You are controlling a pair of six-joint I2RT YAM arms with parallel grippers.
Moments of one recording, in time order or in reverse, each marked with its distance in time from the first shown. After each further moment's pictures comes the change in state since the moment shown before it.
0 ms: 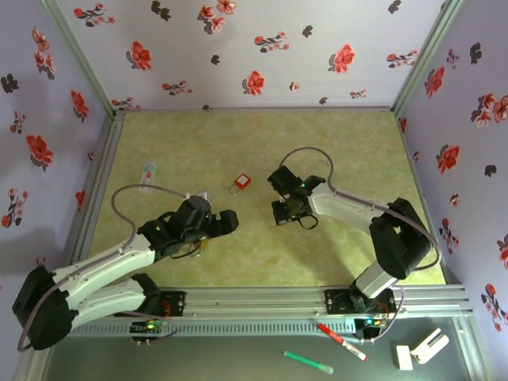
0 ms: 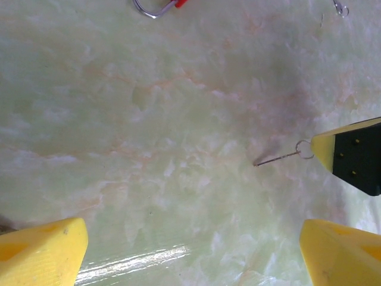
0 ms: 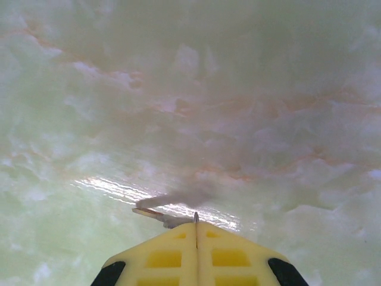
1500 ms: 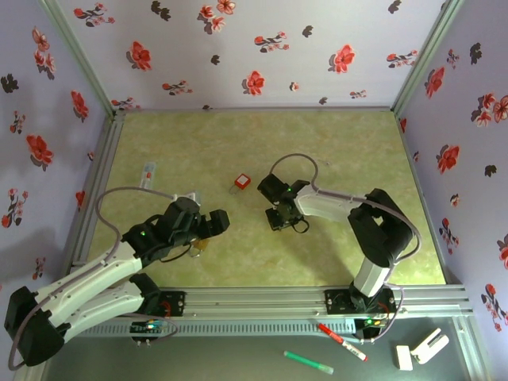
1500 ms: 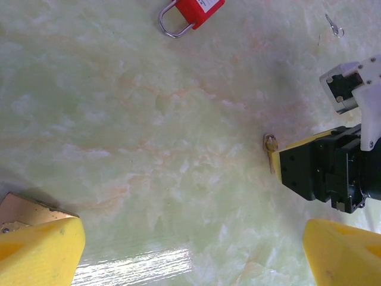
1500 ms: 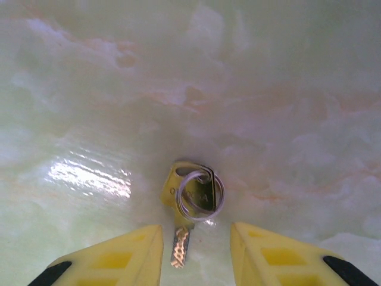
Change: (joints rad) left arm 0.032 -0.153 0.011 -0.148 -0.029 0.003; right arm 0.058 0.145 0.019 0.029 0.059 -0.021
